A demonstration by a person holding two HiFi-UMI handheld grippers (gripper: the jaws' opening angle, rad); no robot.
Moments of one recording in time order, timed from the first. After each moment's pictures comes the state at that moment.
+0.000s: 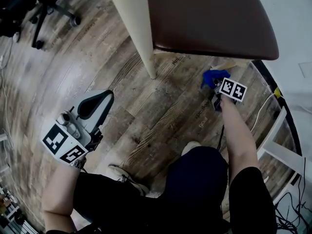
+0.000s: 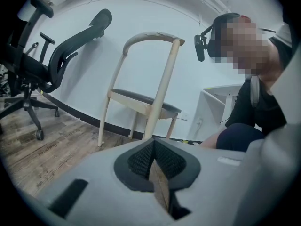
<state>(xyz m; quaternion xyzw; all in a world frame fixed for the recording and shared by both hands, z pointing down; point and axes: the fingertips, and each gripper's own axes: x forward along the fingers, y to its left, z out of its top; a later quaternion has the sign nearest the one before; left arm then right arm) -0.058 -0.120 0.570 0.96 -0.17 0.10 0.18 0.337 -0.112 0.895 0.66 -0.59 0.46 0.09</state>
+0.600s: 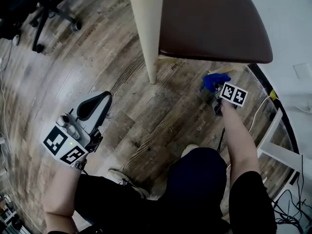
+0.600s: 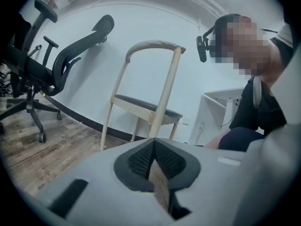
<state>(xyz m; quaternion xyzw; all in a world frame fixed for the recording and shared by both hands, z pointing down) -0.073 -0.128 0.559 0.96 -0.18 0.07 0.18 0.337 -0.111 0.859 0.66 -0.60 0.44 0.09</state>
